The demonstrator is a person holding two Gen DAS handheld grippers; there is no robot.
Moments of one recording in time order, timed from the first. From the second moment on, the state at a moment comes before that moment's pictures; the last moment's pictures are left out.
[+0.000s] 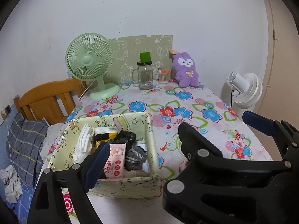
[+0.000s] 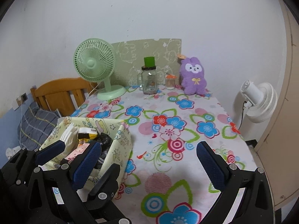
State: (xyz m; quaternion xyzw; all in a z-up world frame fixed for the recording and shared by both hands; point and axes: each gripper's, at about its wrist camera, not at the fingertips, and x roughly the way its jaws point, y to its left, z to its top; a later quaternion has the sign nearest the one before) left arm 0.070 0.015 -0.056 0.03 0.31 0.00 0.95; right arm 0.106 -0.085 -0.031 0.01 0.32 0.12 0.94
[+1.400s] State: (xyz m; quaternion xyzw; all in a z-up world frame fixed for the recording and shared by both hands) left arm 0.001 0.012 -0.015 0.02 0.24 0.02 0.97; right arm 0.024 -0.169 0.017 0.02 0.24 0.03 0.97
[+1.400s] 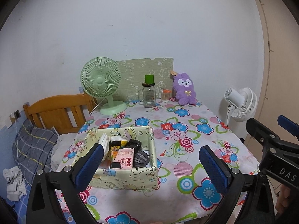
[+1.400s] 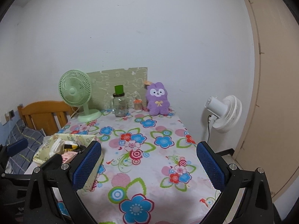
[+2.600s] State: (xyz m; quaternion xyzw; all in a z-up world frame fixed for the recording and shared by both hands) left arm -0.006 0.031 -0.012 -0.01 0.23 0.03 0.97; right arm 0.020 -0.160 0.017 0.02 0.24 0.04 0.97
